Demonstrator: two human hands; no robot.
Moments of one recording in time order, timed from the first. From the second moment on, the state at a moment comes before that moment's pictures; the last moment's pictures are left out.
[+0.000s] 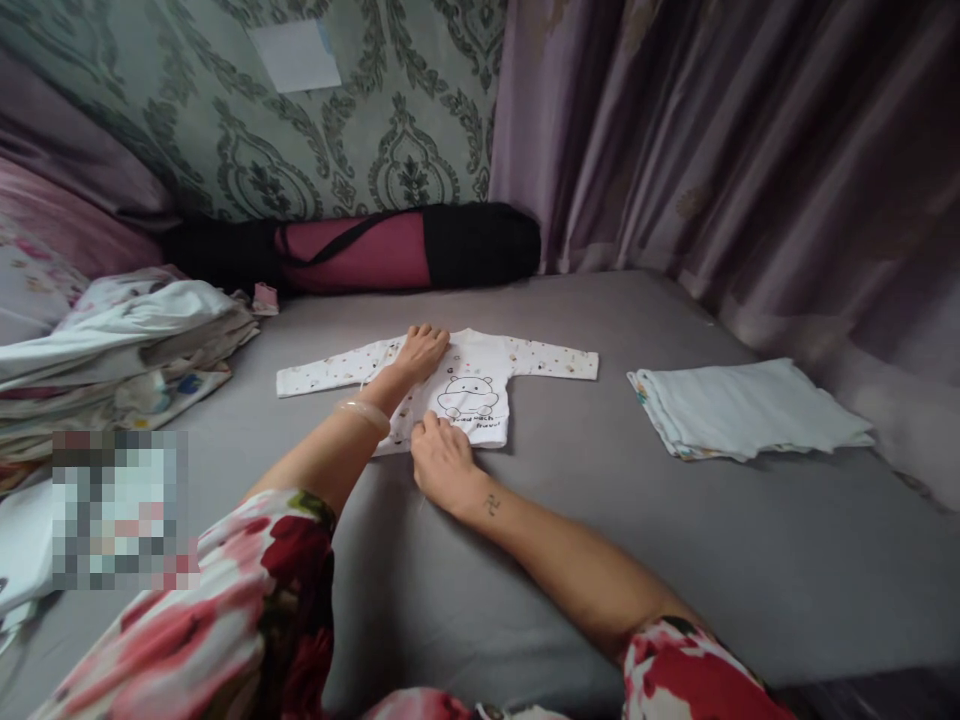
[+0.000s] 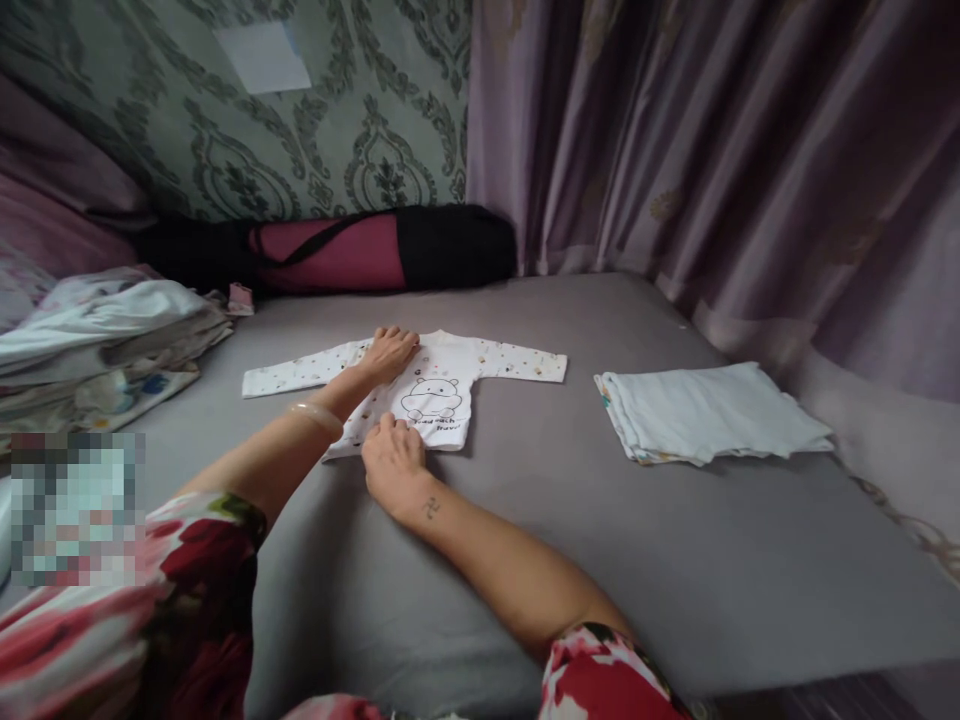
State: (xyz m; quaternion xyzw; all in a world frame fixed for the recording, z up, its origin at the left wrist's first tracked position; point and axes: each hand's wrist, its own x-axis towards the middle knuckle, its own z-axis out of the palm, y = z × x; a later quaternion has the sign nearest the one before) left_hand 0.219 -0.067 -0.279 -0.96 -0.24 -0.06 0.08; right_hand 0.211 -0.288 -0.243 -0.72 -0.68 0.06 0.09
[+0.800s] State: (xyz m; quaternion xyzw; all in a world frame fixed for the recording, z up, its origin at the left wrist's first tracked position) left_hand 0.131 -0.190 -0.231 -0.84 -0.50 -0.05 -0.23; right_hand 0.291 -0.351 -0.242 -0.84 -0.51 0.12 0.14
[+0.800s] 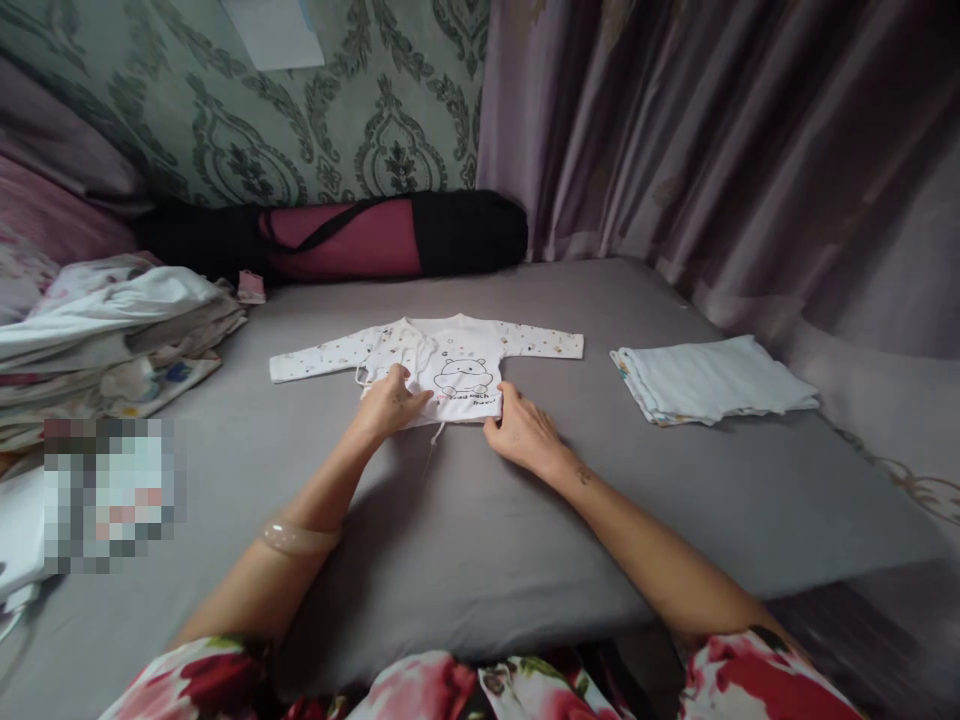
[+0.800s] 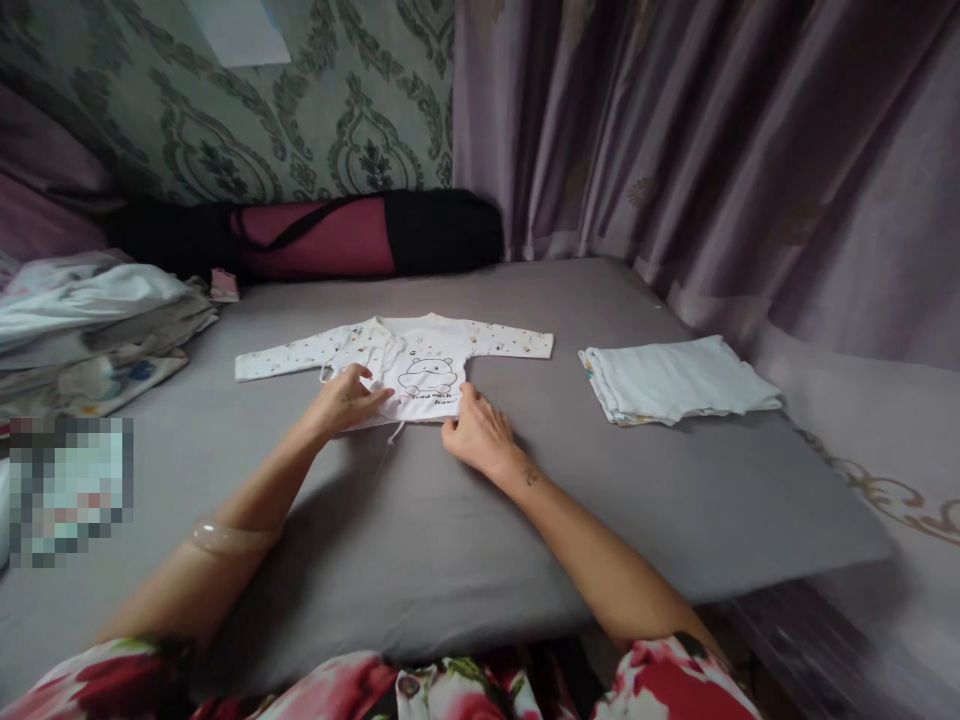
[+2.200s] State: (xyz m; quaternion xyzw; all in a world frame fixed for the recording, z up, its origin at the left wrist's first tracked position) left_hand 0.299 -0.163 -0.244 -0.98 -0.17 0.00 -0.11; right_hand 0.271 -0.353 -0.243 -0.85 -0.52 0.07 0.08
